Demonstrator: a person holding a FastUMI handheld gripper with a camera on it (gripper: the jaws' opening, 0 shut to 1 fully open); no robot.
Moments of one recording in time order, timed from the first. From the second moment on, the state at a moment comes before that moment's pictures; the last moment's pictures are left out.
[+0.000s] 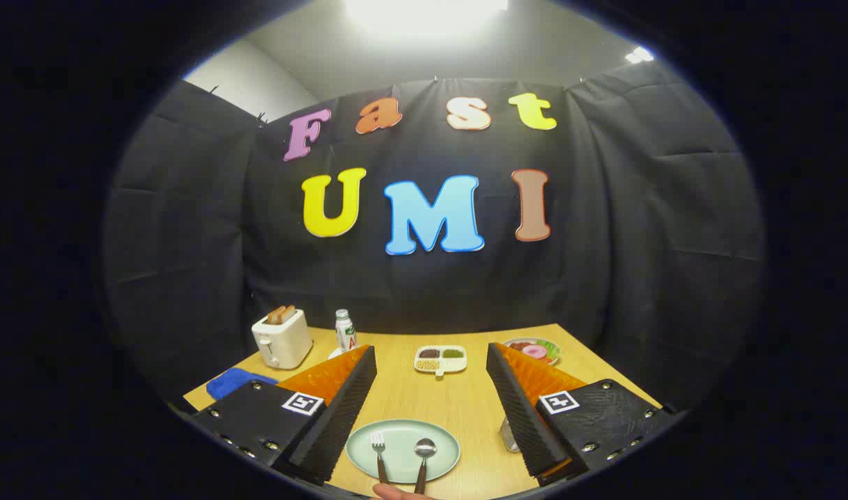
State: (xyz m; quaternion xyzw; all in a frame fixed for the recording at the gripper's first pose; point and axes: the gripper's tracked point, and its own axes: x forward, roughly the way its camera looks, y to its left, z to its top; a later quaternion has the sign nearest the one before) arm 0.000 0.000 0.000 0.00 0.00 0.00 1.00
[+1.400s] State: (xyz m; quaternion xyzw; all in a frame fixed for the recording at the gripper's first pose) arm -0.032 0.009 -0.220 -0.11 0.32 0.08 0.94
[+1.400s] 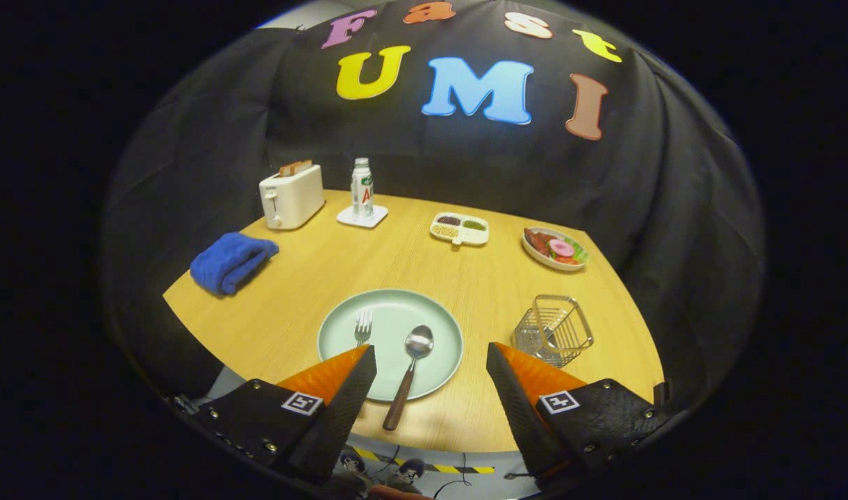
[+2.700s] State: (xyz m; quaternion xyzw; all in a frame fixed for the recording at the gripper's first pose) arm -0.060 -0.009 -0.291 -0.13 0.46 0.10 0.87
